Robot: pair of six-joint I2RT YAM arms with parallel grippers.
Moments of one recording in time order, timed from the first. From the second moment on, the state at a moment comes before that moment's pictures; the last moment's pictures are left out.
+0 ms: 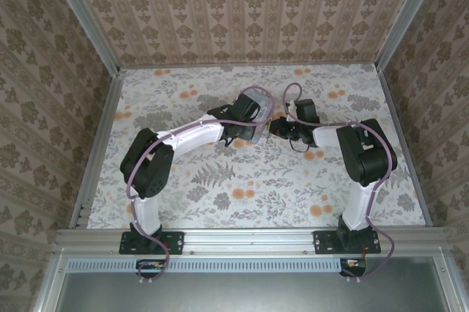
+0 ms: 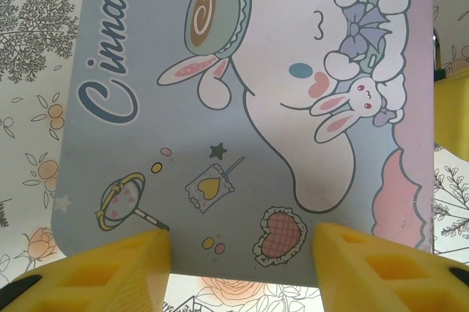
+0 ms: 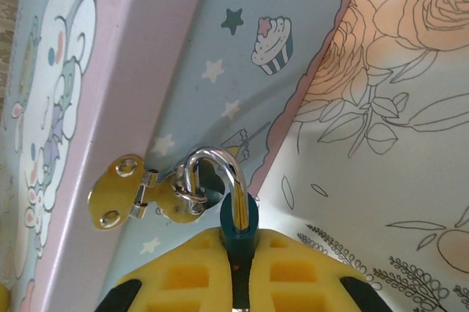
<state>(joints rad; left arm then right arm) -0.81 1.91 1.40 -0.51 -0.22 -0.32 0.23 1.90 0.92 0.22 -0.49 0.59</state>
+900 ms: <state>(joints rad) -0.81 1.92 1.41 -0.50 -0.21 -0.32 0.14 2.03 1.15 0.25 -0.57 0.73</state>
